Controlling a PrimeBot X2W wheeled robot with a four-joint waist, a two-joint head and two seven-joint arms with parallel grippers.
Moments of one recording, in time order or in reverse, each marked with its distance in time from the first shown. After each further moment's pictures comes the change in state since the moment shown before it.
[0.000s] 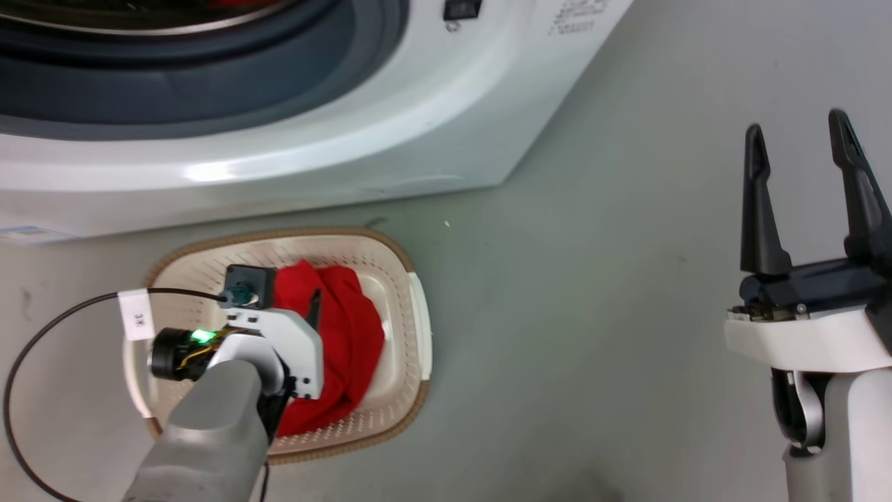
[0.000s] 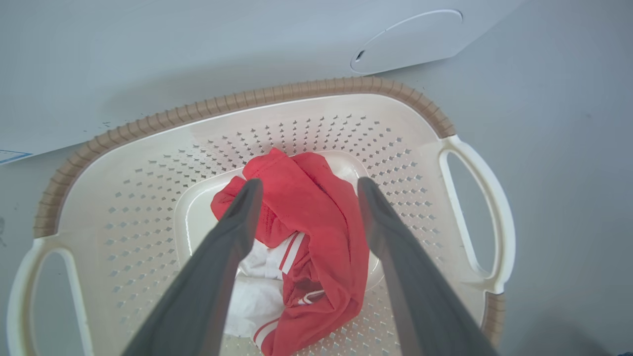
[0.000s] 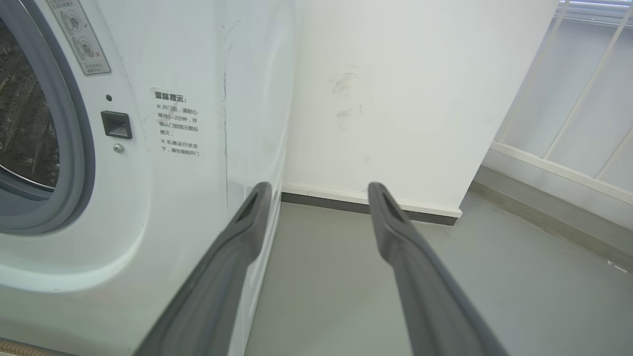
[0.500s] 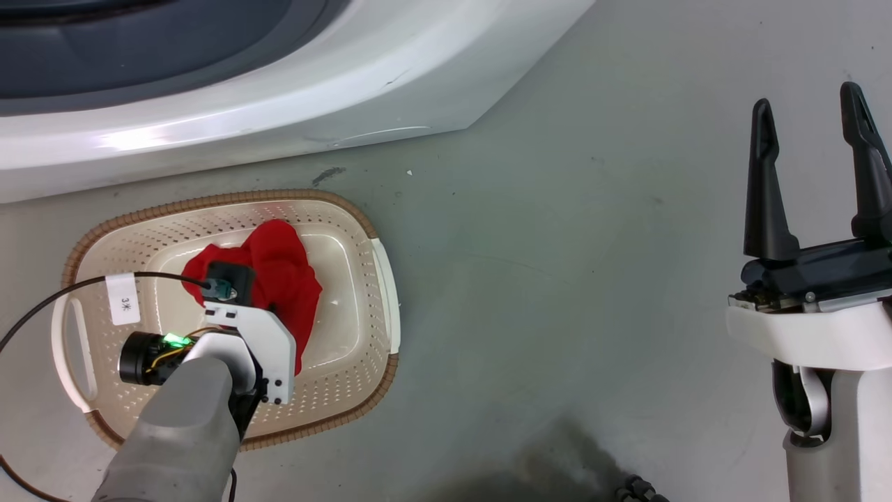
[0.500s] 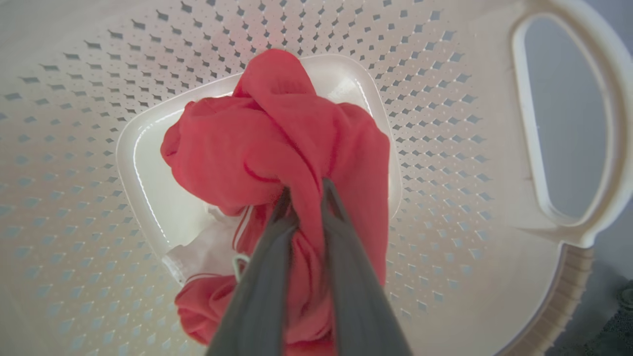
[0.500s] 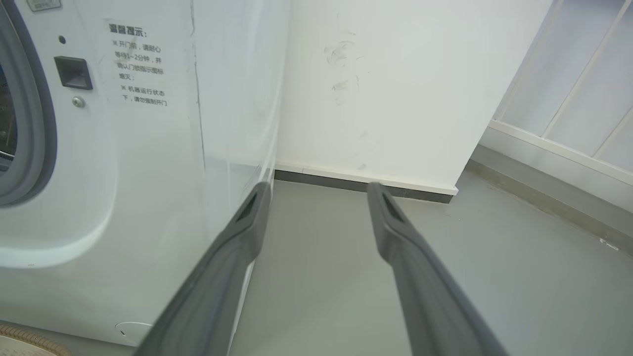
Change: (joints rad) left arm -0.005 0.056 -0.002 -0.011 0.023 -0.005 0.146; right arm -0.021 -0.001 0.017 -0.044 0.033 0.000 0.000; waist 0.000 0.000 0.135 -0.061
